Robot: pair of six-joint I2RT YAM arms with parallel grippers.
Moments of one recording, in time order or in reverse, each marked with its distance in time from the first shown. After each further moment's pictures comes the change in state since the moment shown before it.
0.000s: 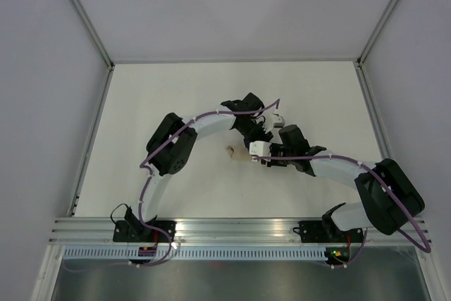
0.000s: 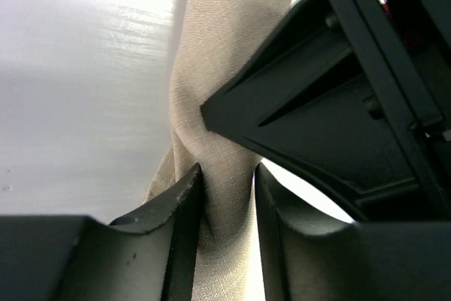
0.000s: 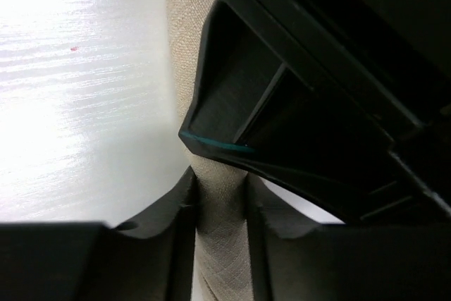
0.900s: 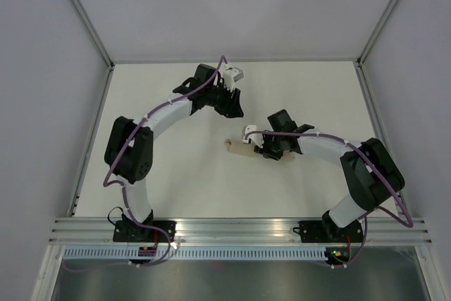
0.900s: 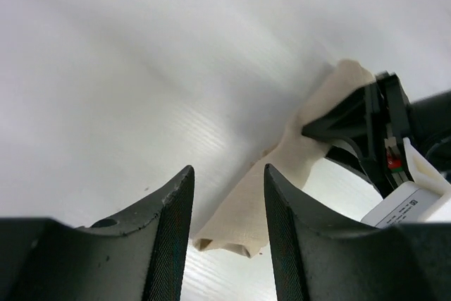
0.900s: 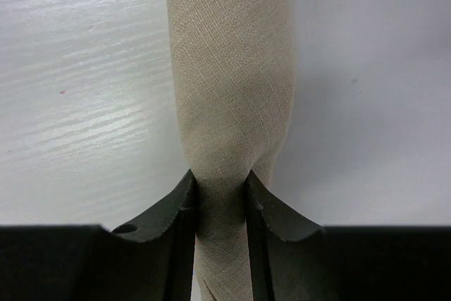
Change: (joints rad) left arm 0.259 -0.294 -0.172 0.274 -0.061 -0.309; right arm -0.002 0.192 0.283 -0.295 -0.011 0.150
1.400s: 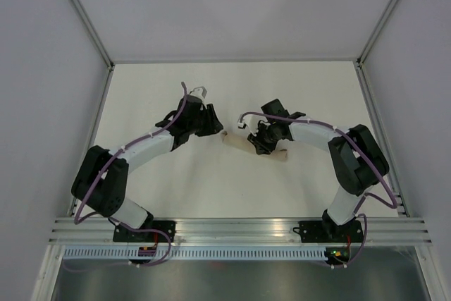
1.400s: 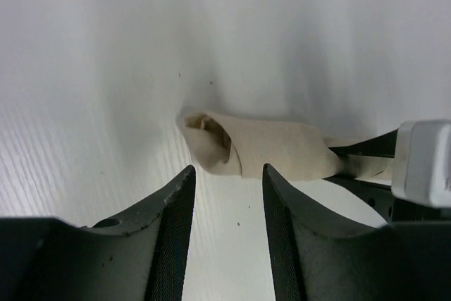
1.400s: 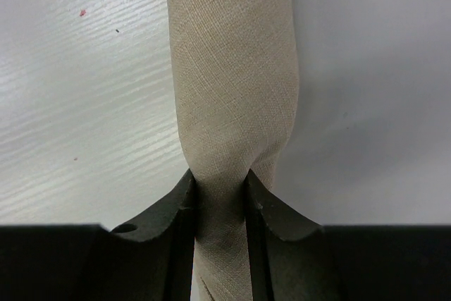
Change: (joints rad) left arm -0.003 -0.393 -0.550 0.262 -0.541 -0.611; right arm -0.015 0.158 0.190 -0.095 -0.064 0.208
